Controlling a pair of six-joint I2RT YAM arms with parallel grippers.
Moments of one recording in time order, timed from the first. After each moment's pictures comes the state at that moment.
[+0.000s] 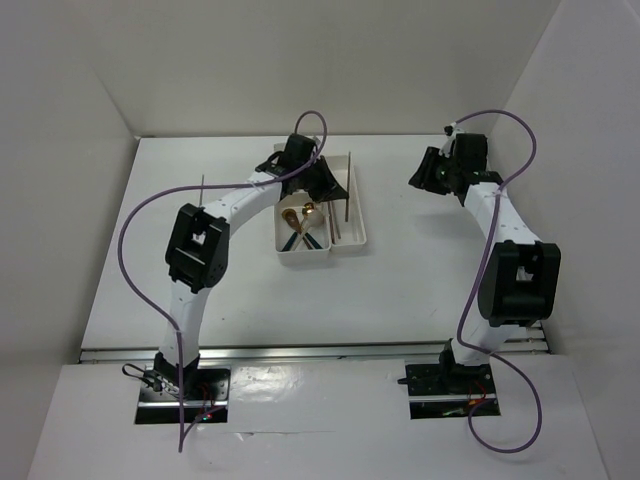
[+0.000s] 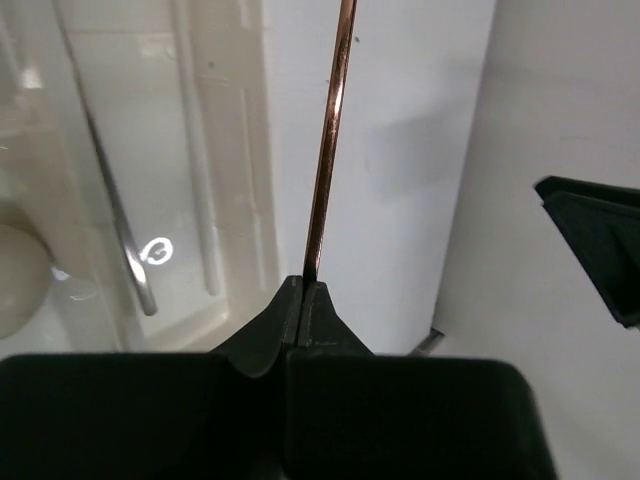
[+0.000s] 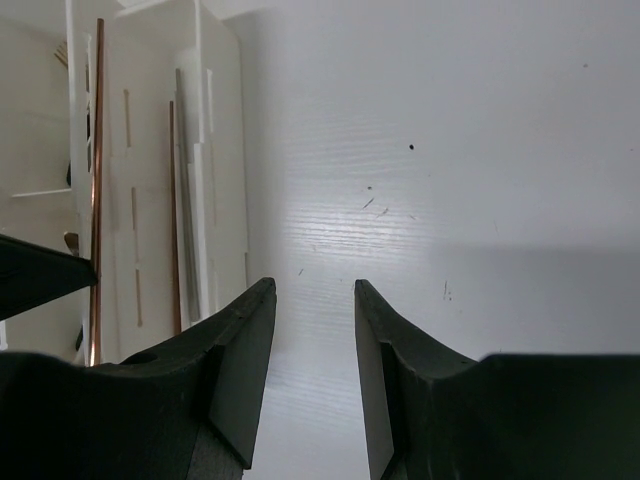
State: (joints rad) left arm -0.49 2.18 1.84 -0.33 0.41 -0.97; right arm -0.05 1.65 1.32 -0.33 -0.30 0.26
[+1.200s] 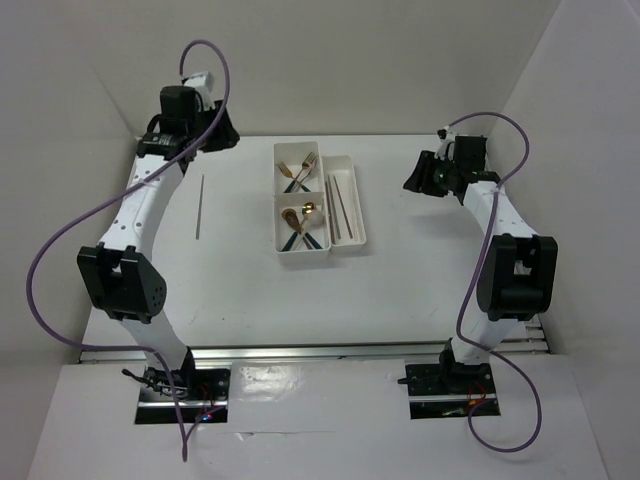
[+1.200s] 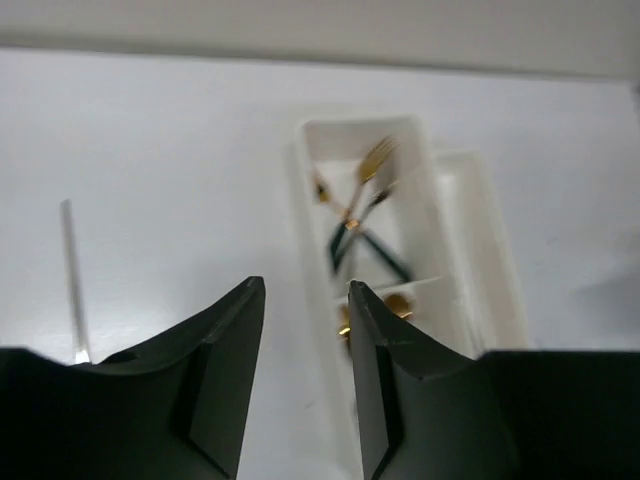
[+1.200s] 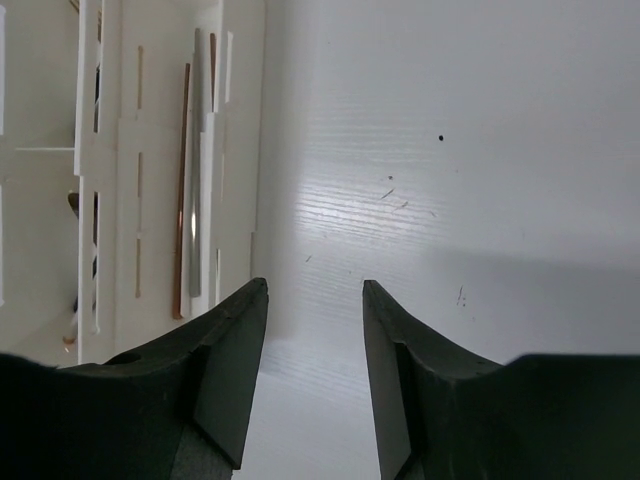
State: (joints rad) left arm -0.13 1.75 1.83 -0.50 0.14 -0.30; right arm -0.06 1.70 1.32 -0.33 -0.41 0.20
